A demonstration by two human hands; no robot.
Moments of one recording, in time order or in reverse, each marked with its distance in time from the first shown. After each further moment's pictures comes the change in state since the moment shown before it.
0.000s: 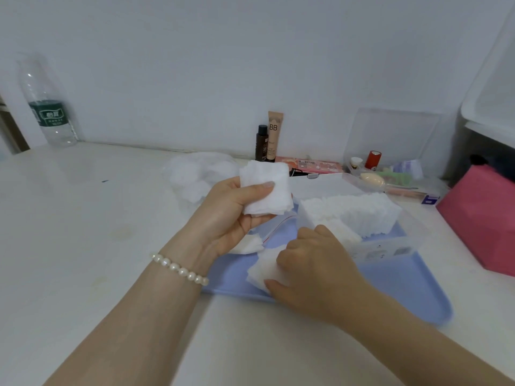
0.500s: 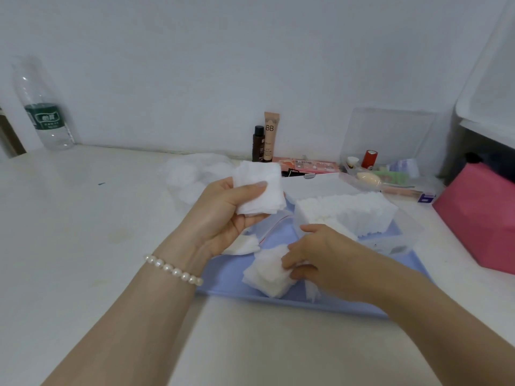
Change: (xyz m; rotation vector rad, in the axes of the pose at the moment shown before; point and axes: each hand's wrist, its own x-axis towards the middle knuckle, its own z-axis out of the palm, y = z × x) left_hand 0.001 0.001 -0.002 -0.004 0.010 0.003; right_hand 0.008 0.037 -0.012 0.258 -0.517 -0.017
